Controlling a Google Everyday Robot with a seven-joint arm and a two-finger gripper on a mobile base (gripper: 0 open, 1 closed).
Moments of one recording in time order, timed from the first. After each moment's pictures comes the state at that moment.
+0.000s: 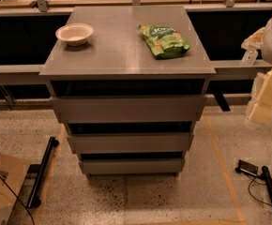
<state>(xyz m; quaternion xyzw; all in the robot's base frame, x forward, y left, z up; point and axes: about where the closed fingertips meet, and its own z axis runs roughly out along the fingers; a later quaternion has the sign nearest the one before) 0.438 -0.217 0.977 -0.60 0.78 -0.03 0.16</state>
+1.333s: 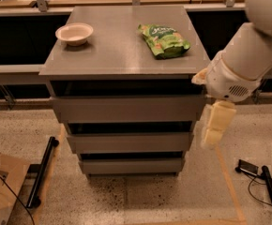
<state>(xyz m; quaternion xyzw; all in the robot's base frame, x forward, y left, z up) 0.457 -0.156 0.879 -0.67 0.73 0.05 0.14</state>
